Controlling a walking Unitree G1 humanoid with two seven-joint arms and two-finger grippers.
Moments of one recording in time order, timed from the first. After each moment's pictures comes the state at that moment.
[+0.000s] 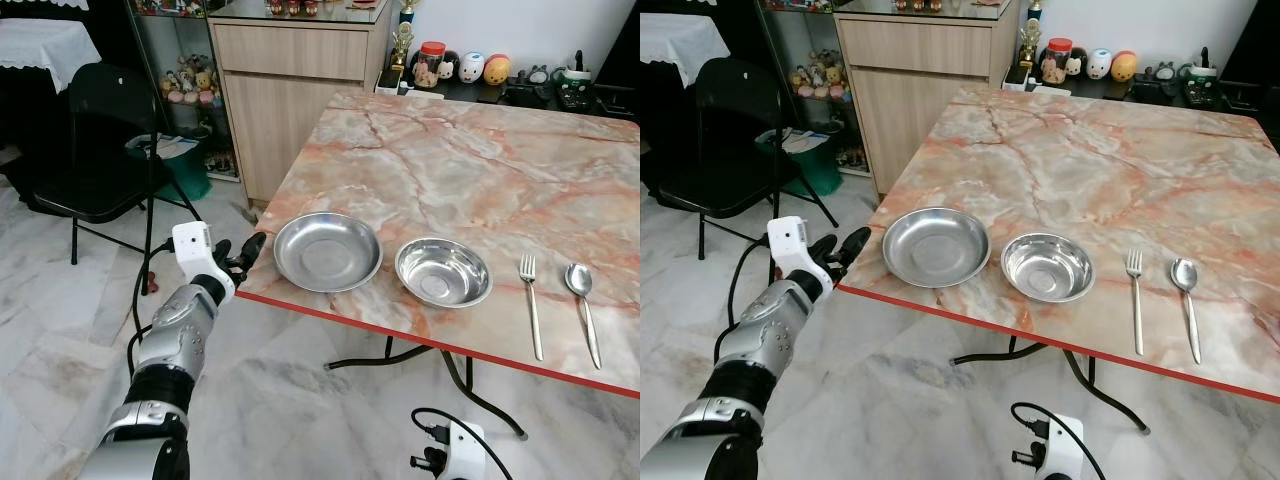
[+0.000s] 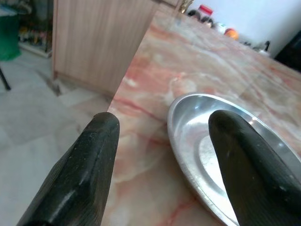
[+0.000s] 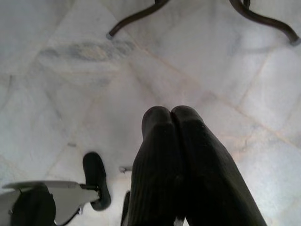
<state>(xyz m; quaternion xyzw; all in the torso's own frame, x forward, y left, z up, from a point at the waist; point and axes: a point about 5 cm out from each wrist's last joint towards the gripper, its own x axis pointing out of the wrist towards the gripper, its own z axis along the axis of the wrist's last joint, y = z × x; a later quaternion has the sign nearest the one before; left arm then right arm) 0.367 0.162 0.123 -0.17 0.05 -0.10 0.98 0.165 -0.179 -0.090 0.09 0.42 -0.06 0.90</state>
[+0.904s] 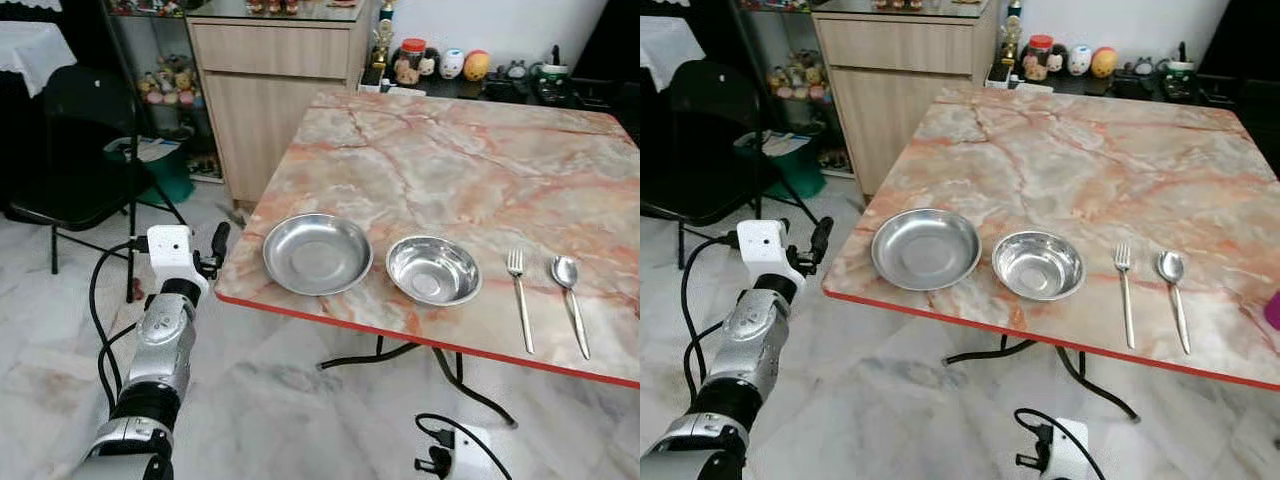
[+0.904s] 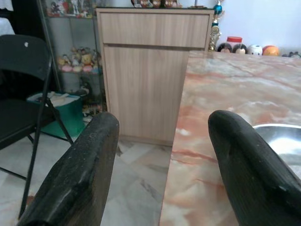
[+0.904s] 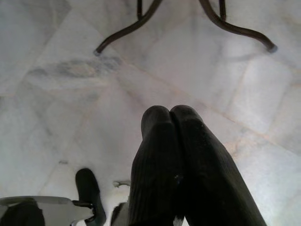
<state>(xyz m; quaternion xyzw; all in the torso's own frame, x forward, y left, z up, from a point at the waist) 0.347 0.195 0.125 -0.01 -0.08 0.00 1.00 0.165 -0.187 -0.086 0.08 0.39 -0.07 0.91</state>
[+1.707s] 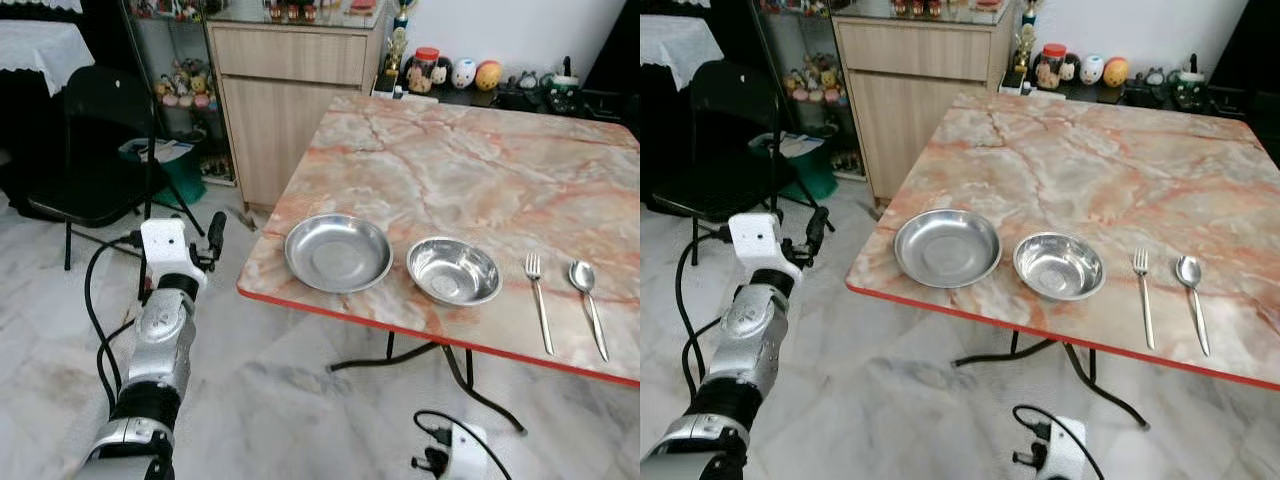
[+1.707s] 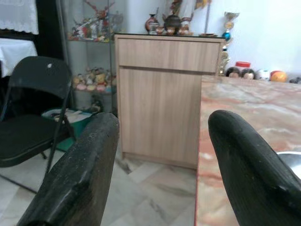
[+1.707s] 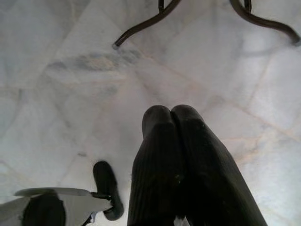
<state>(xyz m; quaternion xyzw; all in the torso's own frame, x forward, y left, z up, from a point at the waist) 0.348 0.194 0.140 -0.01 -0.12 0.00 0.99 0.170 -0.175 -0.088 0.10 0.41 -0.07 0.90</state>
